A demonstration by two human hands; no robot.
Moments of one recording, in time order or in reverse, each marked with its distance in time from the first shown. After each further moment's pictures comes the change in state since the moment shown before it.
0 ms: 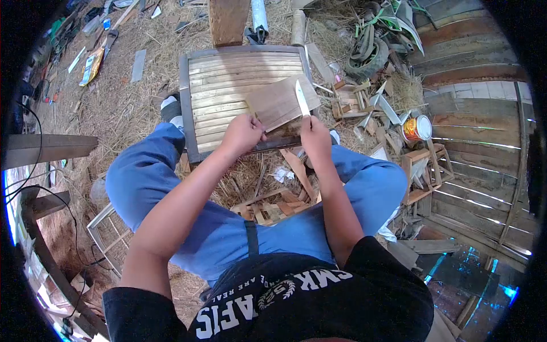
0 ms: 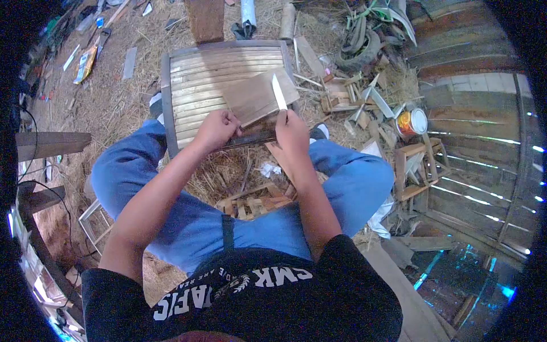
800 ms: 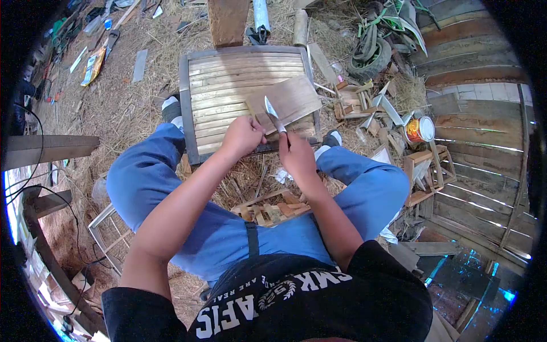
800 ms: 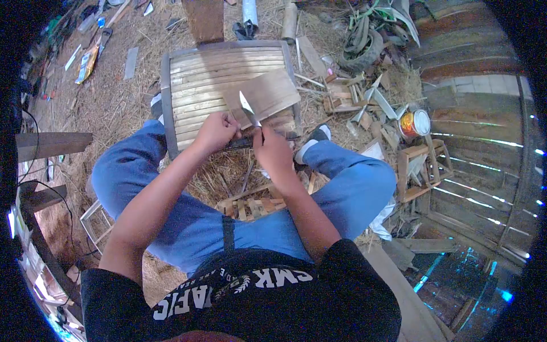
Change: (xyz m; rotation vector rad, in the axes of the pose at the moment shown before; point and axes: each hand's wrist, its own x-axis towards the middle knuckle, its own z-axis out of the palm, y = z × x) left_hand -0.003 0.007 0.000 0.047 0.027 -0.016; right_hand -0.033 0.001 0.032 -0.207 -0.103 -0.151
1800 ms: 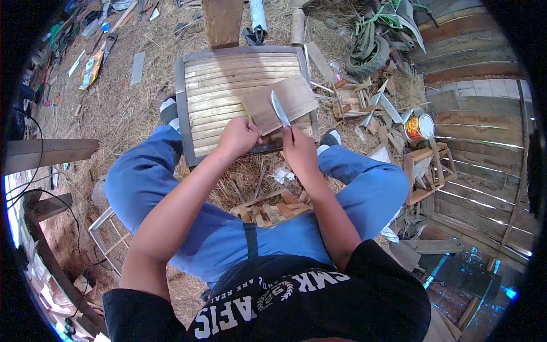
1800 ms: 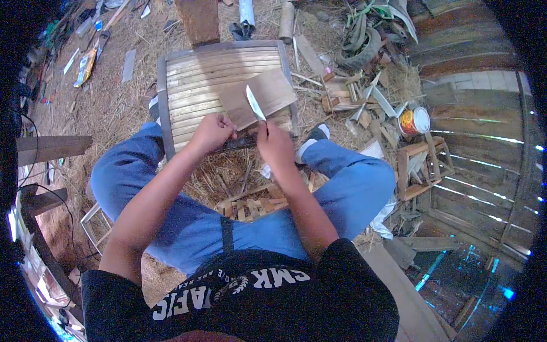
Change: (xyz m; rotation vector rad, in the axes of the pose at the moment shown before) left_hand 0.002 0.004 -0.001 -0.016 -0.031 -0.036; right_hand 0.012 0.005 -0.012 0.100 0.023 0.076
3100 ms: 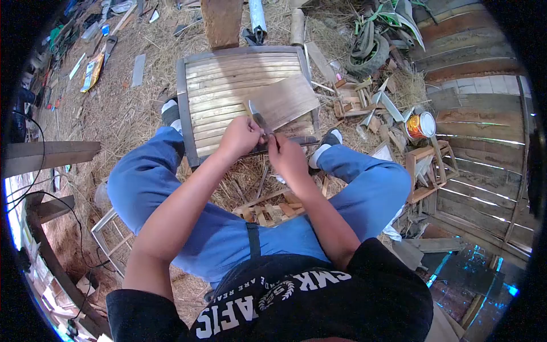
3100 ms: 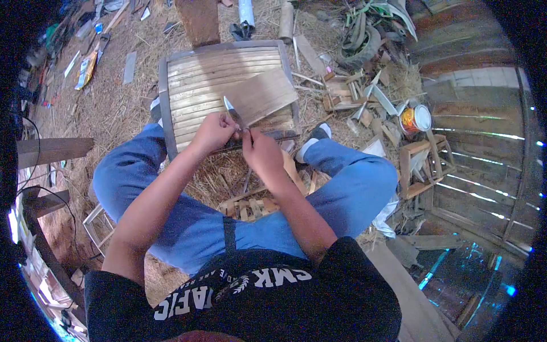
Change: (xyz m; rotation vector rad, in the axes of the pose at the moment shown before) left_hand 0.005 -0.011 0.005 -0.012 0.031 0.051; right_hand -0.019 -0.022 0.013 0.001 -0.027 -0.051
